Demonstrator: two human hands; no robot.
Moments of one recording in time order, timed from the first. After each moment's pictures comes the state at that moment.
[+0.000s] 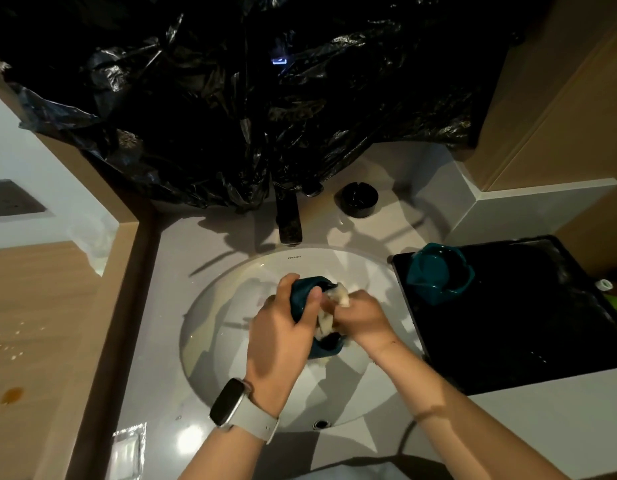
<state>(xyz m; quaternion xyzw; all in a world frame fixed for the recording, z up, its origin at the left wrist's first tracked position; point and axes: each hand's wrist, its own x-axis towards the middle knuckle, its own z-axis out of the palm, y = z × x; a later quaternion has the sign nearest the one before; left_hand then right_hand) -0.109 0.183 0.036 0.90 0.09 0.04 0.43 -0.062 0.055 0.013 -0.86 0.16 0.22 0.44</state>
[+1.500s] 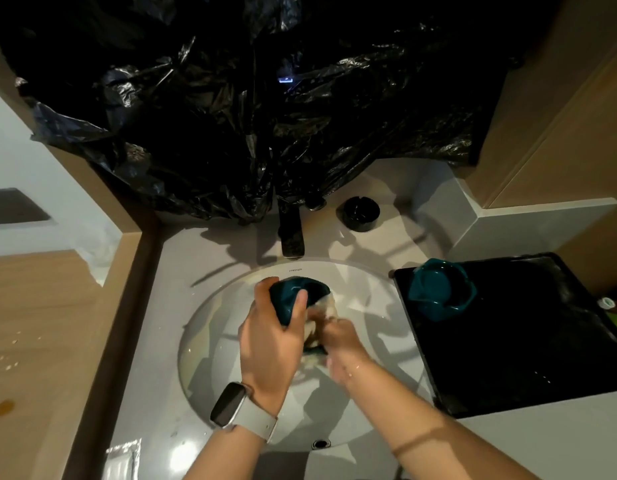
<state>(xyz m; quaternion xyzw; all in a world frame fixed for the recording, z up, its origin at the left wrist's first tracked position) -0.098 0.191 0.025 0.88 0.12 0.15 0.43 -0.072 0.092 0.009 -0.65 0.28 0.25 0.66</state>
